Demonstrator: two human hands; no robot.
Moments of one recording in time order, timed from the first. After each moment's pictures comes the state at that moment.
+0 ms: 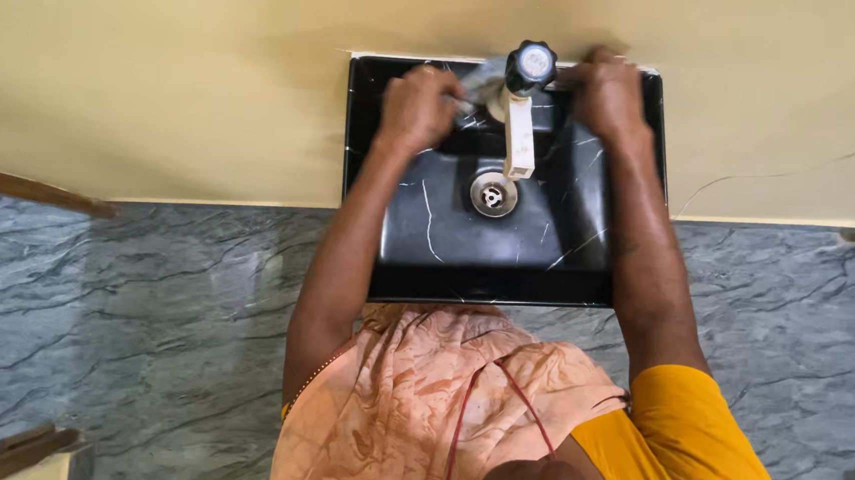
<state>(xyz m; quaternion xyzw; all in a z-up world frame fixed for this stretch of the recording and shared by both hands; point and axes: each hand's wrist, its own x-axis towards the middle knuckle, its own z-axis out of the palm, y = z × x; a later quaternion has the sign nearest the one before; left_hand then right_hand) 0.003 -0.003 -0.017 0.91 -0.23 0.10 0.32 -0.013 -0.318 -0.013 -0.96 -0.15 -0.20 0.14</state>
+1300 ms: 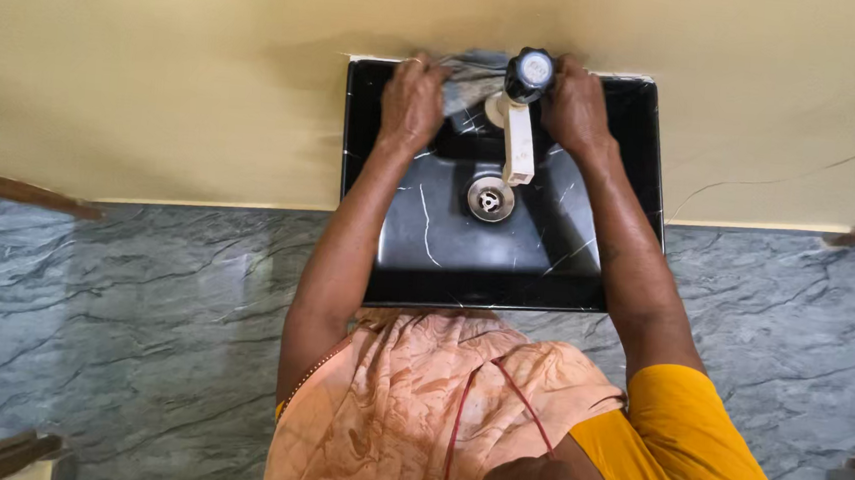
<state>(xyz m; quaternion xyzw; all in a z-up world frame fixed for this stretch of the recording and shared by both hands) 0.025 -0.005 -0.047 0.92 -0.21 0.18 0.28 -0.011 -0.279 -0.020 -0.94 -0.15 -0.24 0.18</state>
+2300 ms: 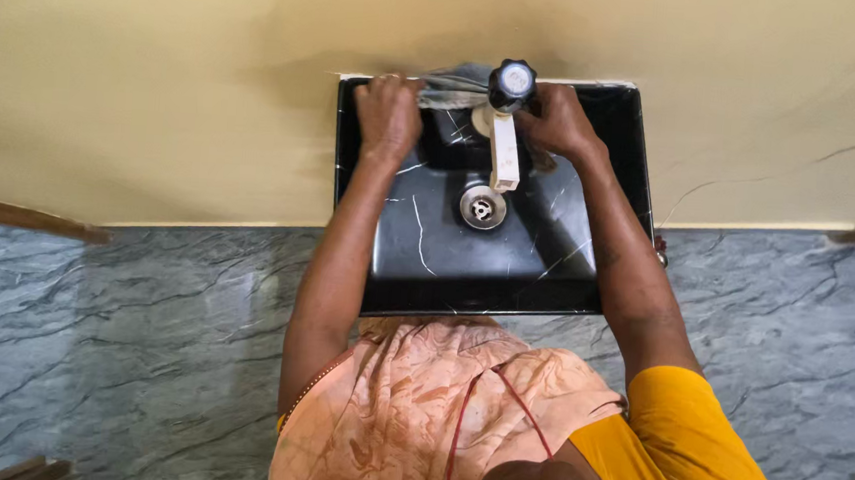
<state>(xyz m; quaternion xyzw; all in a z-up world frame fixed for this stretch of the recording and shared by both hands) 0.025 0.002 -0.042 0.93 -0.18 0.24 0.22 -0.018 -0.282 -0.005 -0.93 -0.07 -0.03 0.37</state>
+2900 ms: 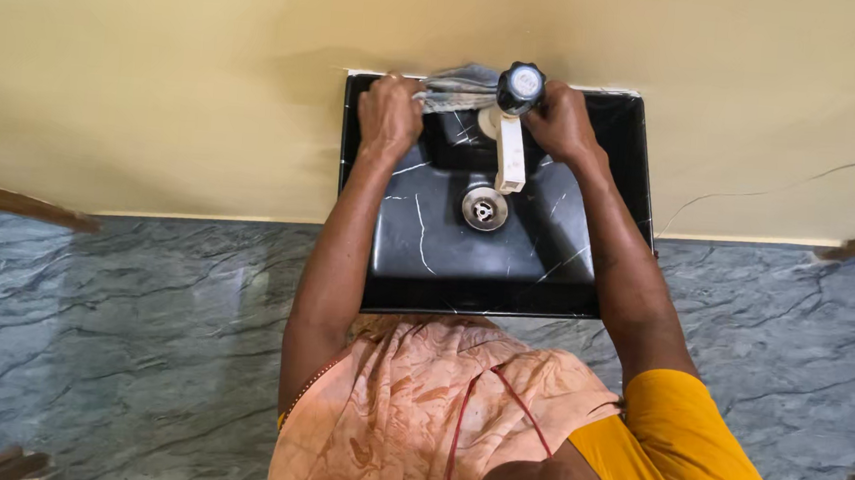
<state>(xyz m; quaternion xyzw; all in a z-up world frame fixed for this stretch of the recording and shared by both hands) 0.020 0.014 -0.027 0.92 -0.15 0.15 0.32 -0.008 -0.285 -0.029 -0.94 -0.07 -0.12 0.32</state>
